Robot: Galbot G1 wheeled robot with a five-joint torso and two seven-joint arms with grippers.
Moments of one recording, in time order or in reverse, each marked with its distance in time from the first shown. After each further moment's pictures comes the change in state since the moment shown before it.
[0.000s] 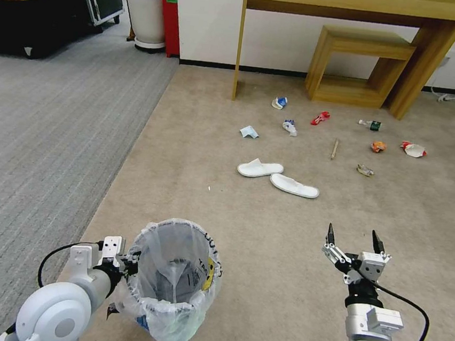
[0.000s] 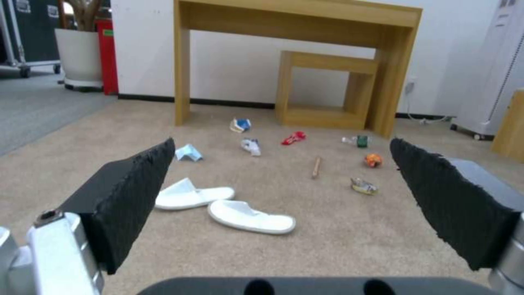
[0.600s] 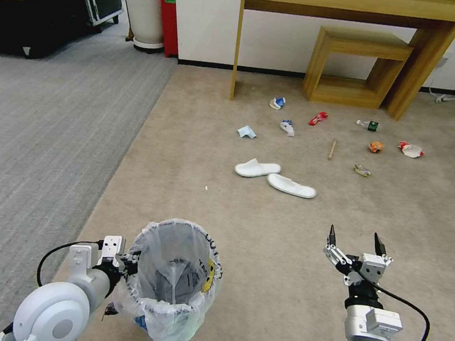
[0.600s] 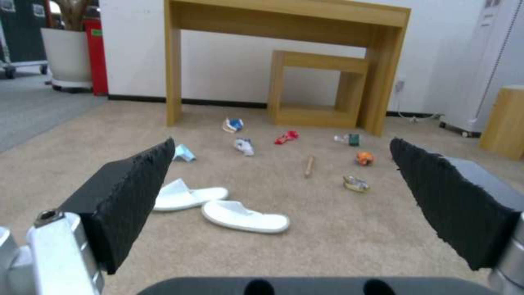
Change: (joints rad) left arm 0.002 0.020 -0.001 -0.010 -0.003 0.004 0.001; right arm -0.004 0.016 -0.005 0.003 -0.013 0.004 0.030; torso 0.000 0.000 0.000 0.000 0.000
